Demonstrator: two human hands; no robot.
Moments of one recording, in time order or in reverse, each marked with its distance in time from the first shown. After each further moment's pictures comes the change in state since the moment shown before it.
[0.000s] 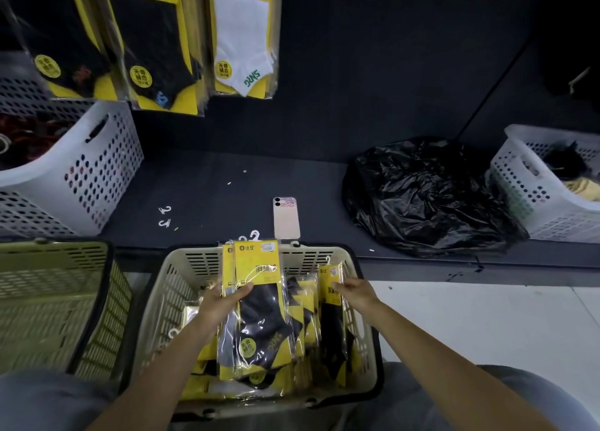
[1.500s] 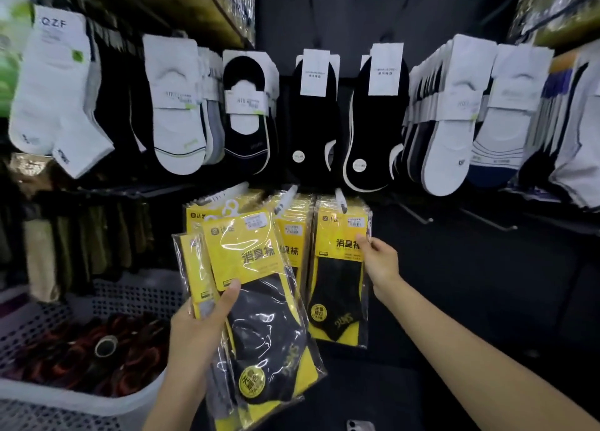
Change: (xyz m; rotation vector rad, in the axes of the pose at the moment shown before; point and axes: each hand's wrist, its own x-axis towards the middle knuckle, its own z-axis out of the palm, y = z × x) left_hand -0.094 0.303 -0.150 -0.396 0.434 0.809; right_hand -0.079 -0.445 -0.011 0.557 0.228 -0.888
